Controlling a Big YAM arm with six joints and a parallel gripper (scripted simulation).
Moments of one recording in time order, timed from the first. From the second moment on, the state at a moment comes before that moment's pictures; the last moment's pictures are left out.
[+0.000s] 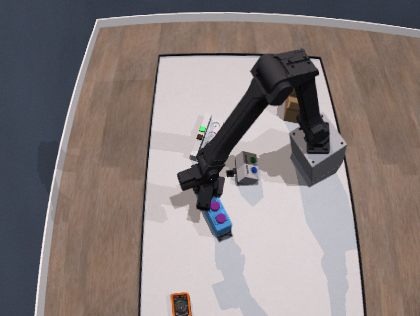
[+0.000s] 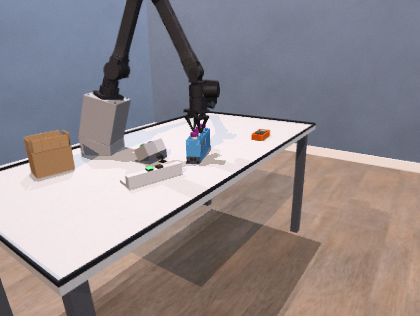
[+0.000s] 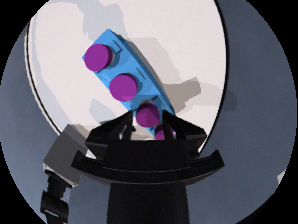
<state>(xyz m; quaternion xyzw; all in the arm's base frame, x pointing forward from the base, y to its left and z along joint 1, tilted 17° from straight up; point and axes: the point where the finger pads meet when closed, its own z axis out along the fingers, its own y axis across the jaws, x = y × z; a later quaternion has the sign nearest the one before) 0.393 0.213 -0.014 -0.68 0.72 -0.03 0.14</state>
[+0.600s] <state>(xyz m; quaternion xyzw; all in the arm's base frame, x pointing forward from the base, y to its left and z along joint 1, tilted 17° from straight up) 0.393 0.213 -0.014 -0.87 0.48 -0.07 0.13</state>
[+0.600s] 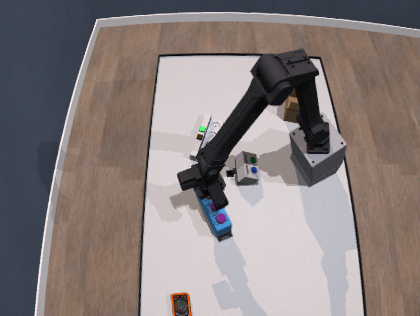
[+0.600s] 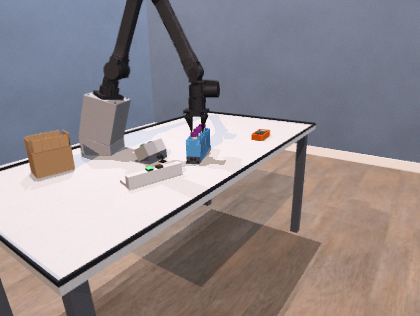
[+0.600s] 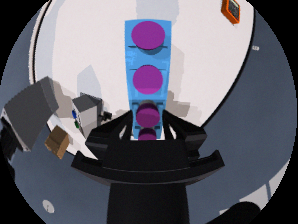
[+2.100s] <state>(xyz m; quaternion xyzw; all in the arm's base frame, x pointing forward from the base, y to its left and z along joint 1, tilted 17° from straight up) 0.393 0.213 -0.014 -0.61 0.78 -0.01 0.15</state>
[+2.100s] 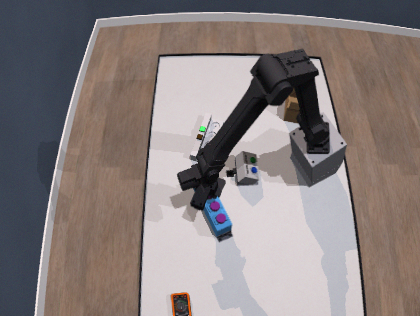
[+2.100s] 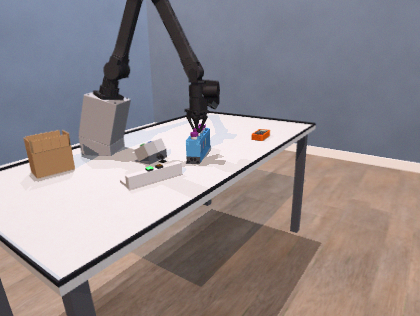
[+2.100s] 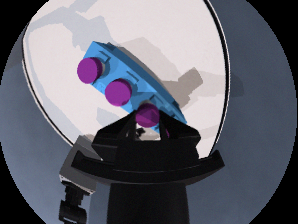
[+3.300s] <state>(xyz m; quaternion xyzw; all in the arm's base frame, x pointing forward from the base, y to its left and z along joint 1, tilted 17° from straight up) 0.393 0.214 -0.015 0.07 0.99 0.09 0.12</state>
